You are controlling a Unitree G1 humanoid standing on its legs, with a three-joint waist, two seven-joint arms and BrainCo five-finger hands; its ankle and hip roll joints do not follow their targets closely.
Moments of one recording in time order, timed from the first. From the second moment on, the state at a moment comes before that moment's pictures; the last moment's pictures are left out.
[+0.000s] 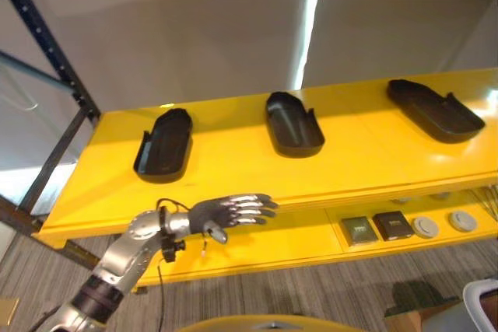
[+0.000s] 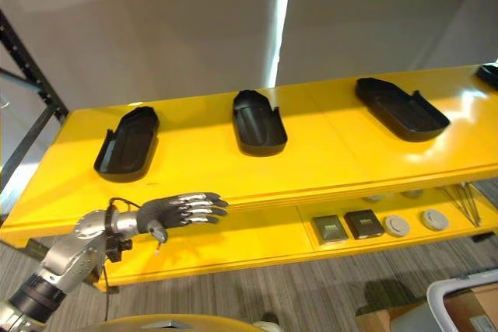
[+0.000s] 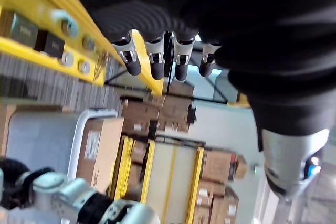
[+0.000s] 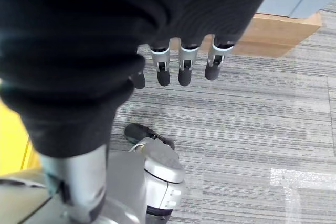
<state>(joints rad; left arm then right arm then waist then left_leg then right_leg) -0.15 0.48 -0.51 -0.05 -0.66 0.09 -0.97 0.11 -0.33 0.28 1.16 -0.03 0.21 0.00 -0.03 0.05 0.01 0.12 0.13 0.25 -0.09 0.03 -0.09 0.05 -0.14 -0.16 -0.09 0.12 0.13</state>
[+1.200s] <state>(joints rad) 0.18 0.23 -0.15 1.19 -0.32 -0.14 -0.11 0.10 -0.29 0.21 1.24 -0.02 0.19 -0.01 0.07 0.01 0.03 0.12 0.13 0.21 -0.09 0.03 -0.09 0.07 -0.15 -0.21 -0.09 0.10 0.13</state>
